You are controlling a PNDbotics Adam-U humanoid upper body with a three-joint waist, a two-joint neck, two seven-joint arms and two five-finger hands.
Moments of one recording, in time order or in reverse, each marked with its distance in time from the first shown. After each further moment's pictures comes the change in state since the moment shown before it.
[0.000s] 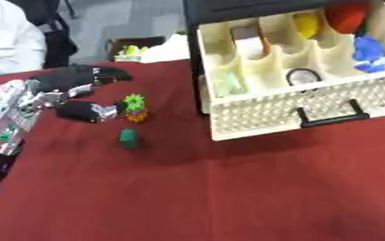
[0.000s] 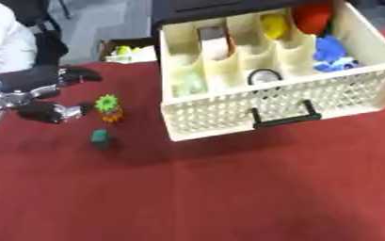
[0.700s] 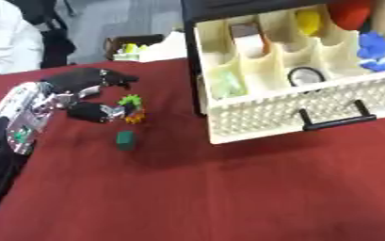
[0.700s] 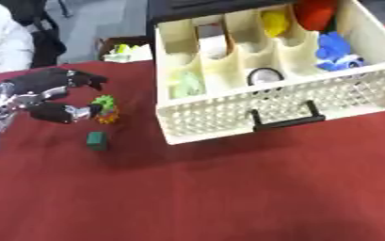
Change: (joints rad) left arm -0.030 -0.006 0.037 0.037 -0.073 0.006 0.022; right arm -0.022 0.016 0.006 0.000 0.024 0.025 0.019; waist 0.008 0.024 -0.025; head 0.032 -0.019
